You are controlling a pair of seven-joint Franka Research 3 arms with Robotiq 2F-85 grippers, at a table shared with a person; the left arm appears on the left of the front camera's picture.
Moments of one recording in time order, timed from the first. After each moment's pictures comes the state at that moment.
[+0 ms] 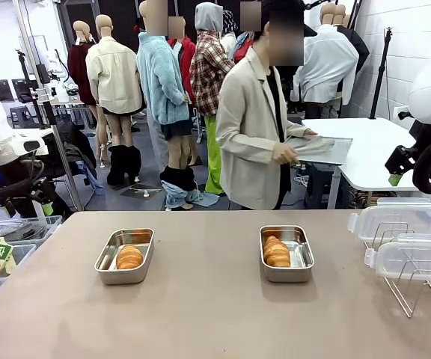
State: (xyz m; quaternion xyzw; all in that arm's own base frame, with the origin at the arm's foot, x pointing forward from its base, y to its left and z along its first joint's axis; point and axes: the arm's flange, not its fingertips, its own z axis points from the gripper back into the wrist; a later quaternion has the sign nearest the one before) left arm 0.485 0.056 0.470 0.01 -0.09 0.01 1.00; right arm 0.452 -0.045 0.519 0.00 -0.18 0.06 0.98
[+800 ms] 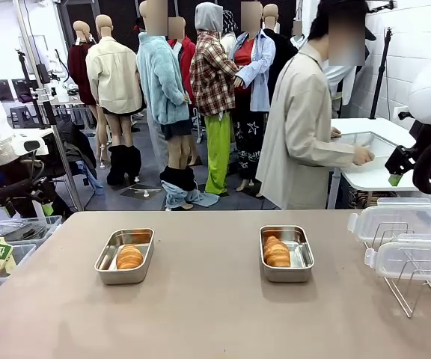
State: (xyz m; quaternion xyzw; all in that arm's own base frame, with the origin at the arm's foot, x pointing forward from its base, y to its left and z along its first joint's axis) left arm 0.485 0.056 0.470 0.01 -0.09 0.01 1.00; right arm 0.452 -0.045 0.519 0.00 -0.18 0.06 0.98
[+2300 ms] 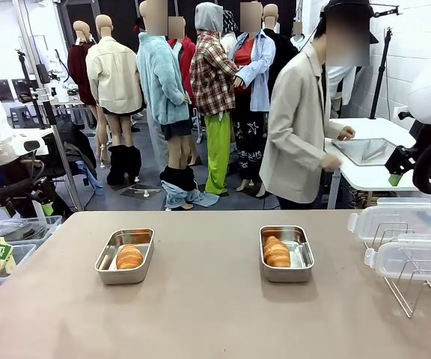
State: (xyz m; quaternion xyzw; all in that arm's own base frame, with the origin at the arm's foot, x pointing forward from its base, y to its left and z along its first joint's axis) left arm 0.485 0.056 0.470 0.01 -0.09 0.01 1.00; right arm 0.452 -0.045 0.519 0.00 -0.18 0.06 0.98
